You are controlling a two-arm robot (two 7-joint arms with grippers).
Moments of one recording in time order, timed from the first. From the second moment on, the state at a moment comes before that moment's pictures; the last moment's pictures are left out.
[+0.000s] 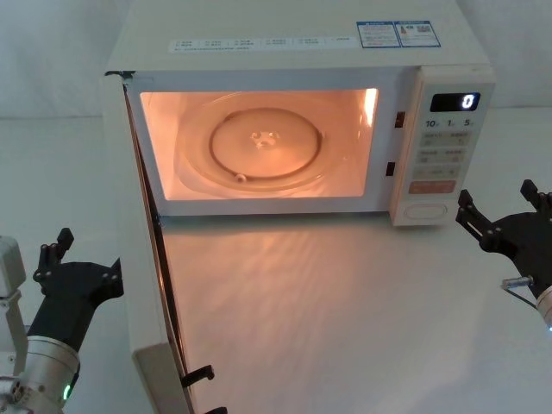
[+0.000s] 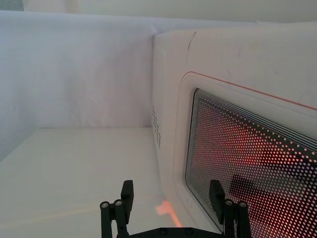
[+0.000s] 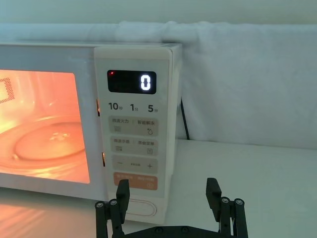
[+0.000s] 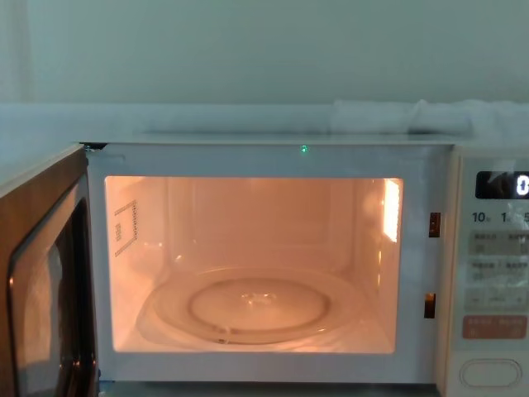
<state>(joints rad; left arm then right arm) 0.27 0.24 0.04 -1.85 -0.25 -0.02 -0.02 -0.15 0.14 -0.03 -1.81 0.13 0.03 0.11</state>
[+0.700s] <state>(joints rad) 0.27 0.24 0.04 -1.85 -0.25 -0.02 -0.02 -0.15 0.14 -0.03 -1.81 0.13 0.03 0.11</state>
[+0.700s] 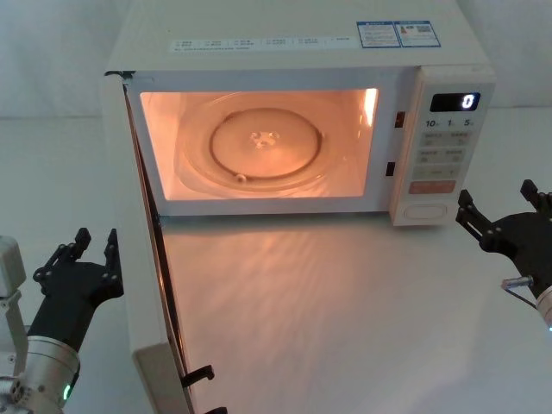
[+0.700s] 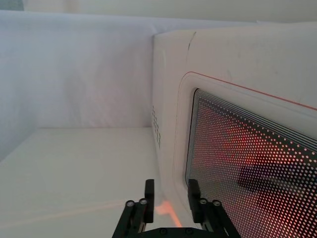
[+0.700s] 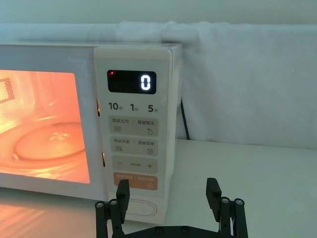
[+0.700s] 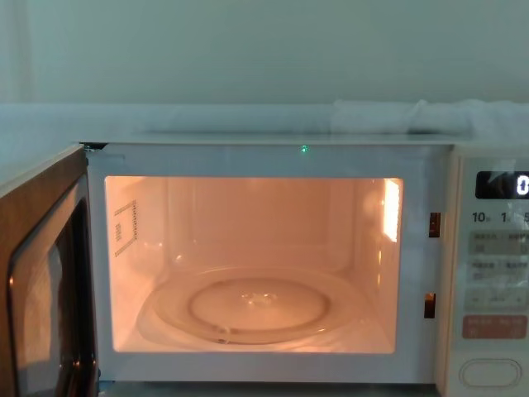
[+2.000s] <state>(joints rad) 0.28 0.24 0.00 -1.91 -0.26 0.00 -0.08 -0.15 0.14 -0.03 -1.81 0.13 0.03 0.11</state>
